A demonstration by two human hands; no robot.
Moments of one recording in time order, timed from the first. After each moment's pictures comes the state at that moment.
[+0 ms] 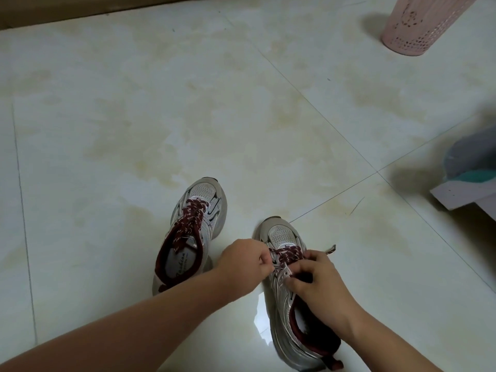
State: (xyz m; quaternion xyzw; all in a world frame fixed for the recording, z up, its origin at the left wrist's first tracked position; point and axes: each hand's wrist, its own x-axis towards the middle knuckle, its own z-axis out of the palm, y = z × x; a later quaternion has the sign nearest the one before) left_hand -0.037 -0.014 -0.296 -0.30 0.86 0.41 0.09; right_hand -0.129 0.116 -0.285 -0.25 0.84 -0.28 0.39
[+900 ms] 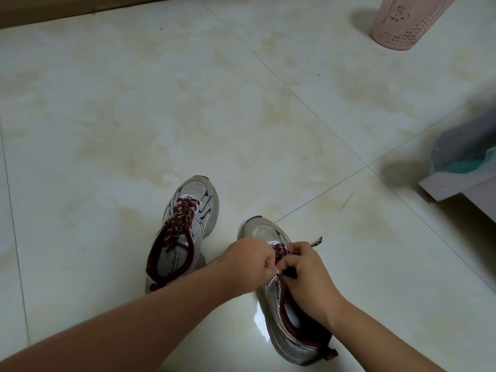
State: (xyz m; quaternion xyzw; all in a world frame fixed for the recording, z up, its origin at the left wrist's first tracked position) left_hand -0.051 -0.006 -0.288 -0.20 0.91 0.33 0.16; right_hand -0.131 0.116 -0.306 -0.36 0.84 -0.23 0.34
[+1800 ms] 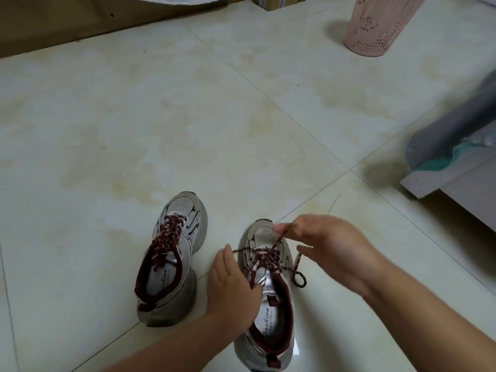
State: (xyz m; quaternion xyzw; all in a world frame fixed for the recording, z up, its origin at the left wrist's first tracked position) left_hand -0.035 0.035 -0.308 -0.45 0.83 0.32 0.11; right_hand -0.175 0.101 -0.208 -0.11 0.66 -0.53 0.52
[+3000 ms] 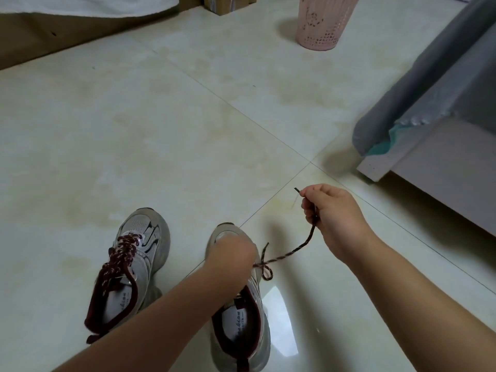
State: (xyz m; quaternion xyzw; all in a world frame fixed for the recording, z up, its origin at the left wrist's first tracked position) left_hand -0.125 0.032 -0.276 -0.13 0.96 0.06 0.22; right_hand -0.241 0.141 -0.217 0.00 0.73 -0.62 0.29
